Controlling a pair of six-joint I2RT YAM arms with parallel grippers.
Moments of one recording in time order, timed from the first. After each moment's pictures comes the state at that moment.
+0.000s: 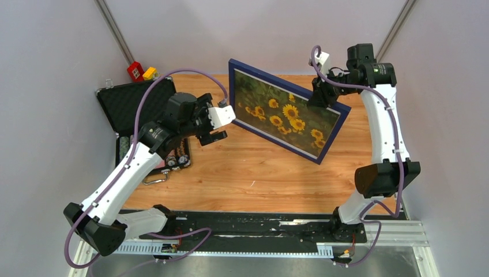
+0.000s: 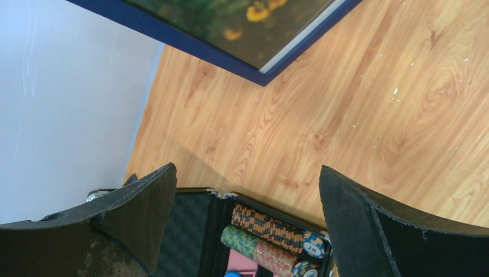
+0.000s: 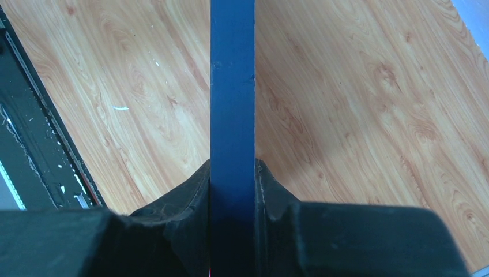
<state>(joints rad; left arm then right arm) -0.57 1.15 1.28 -0.69 0.10 0.76 0.06 1.67 2.00 -1.31 -0.71 -0.75</state>
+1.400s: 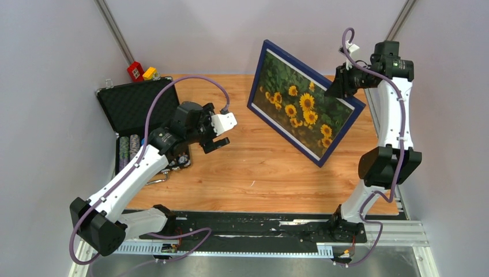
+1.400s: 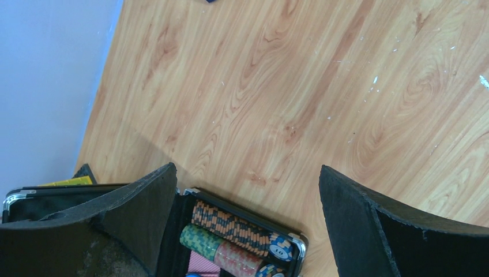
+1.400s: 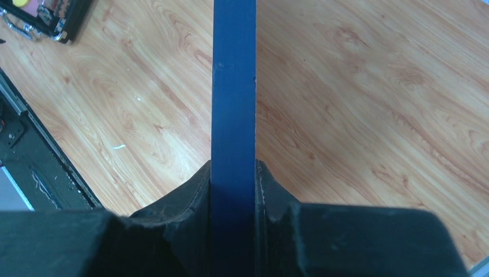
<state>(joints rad) -0.56 1.15 1.10 -0.59 0.10 0.68 -0.17 1.81 2.09 -1.28 -0.82 -0.59</state>
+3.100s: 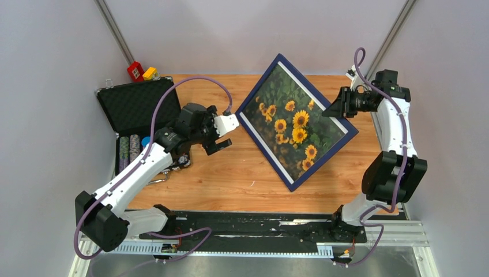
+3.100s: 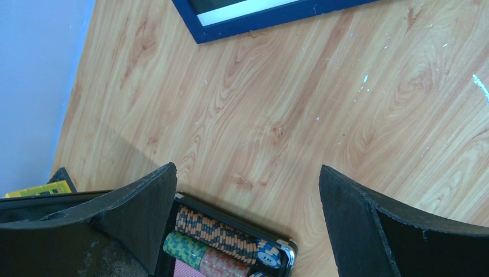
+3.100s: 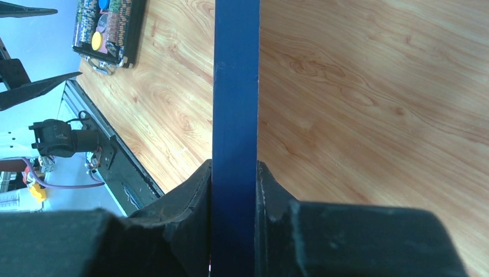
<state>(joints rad) -0.56 1.19 1.07 -0.56 0.11 0.66 -0.25 1.65 1.61 -1.08 -0.95 -0.33</state>
